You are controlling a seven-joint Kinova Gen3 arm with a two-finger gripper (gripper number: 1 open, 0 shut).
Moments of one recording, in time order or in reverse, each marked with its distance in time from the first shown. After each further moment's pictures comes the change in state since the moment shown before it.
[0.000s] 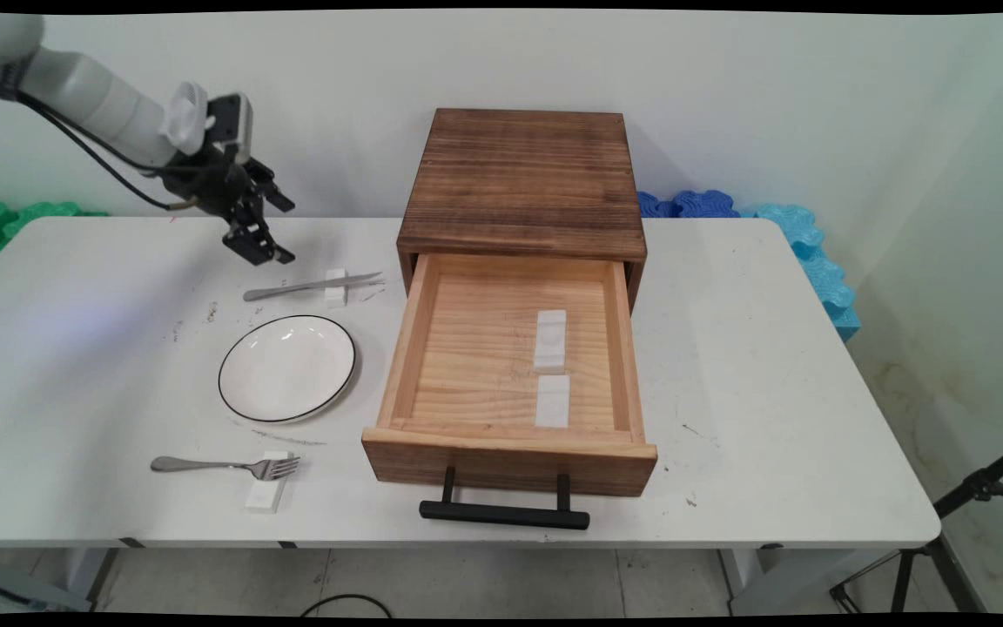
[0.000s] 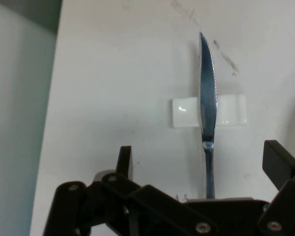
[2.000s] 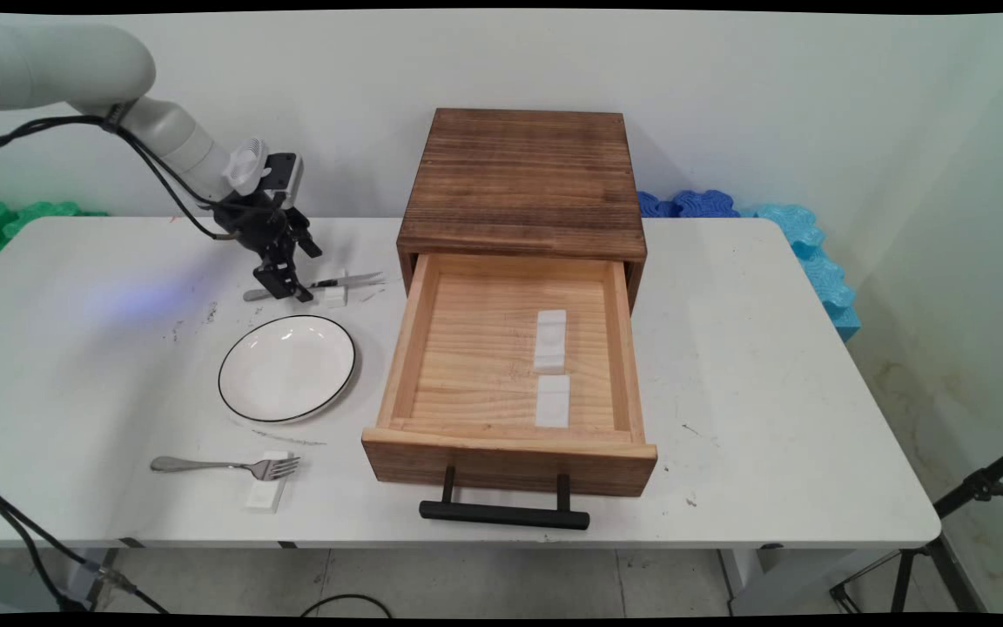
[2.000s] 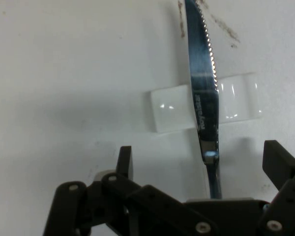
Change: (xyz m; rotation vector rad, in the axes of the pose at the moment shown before) arm -0.009 -0.033 0.091 -0.181 -0.074 0.065
